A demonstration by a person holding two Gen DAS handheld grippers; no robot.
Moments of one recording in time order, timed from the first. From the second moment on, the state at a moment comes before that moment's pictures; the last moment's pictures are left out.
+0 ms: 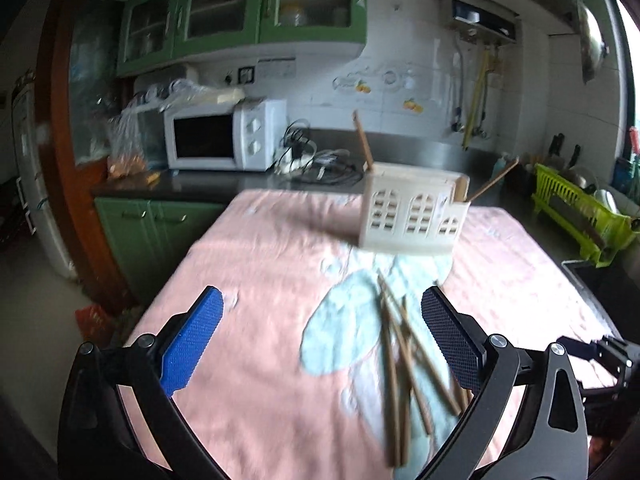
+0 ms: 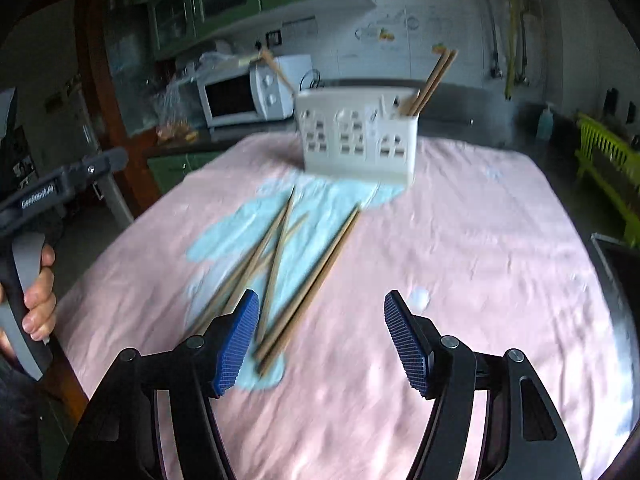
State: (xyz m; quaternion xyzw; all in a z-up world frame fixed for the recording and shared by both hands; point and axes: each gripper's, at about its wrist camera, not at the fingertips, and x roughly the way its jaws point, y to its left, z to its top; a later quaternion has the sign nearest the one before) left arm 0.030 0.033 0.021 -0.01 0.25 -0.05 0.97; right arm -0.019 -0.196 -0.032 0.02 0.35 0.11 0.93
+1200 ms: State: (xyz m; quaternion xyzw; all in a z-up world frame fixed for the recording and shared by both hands) left arm 0.031 -0.003 -0.089 0.07 0.40 -0.08 0.91; right arm -0.017 -0.176 -0.089 0.01 0.42 0.09 0.90
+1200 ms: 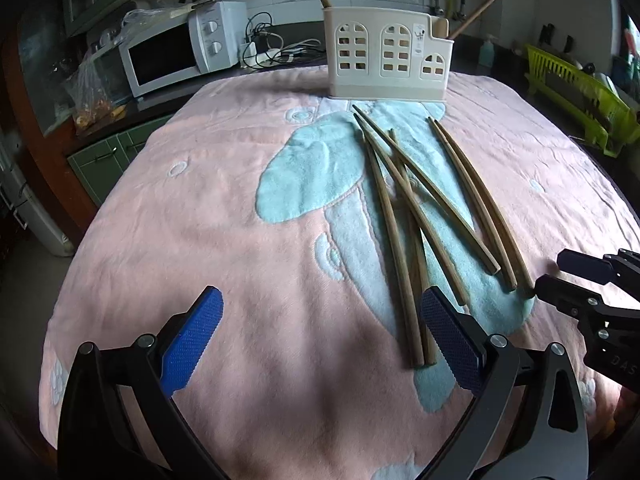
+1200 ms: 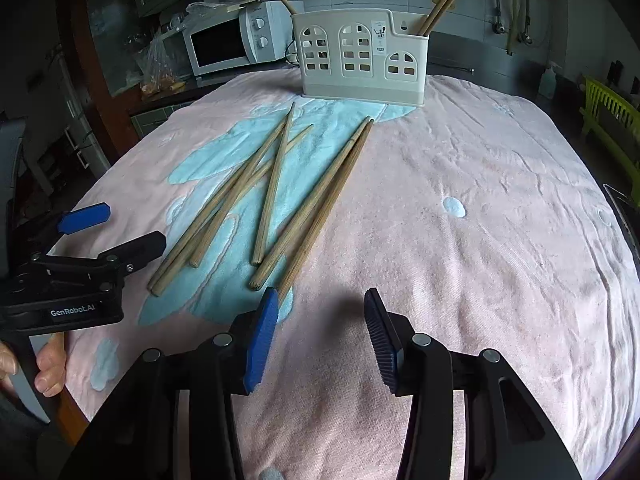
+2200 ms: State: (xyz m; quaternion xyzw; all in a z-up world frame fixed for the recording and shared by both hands) left arm 0.049 0.004 -0.097 0.11 0.43 -0.04 0.90; right arm -0.018 -0.170 -0.086 0.01 0.42 0.10 0.90
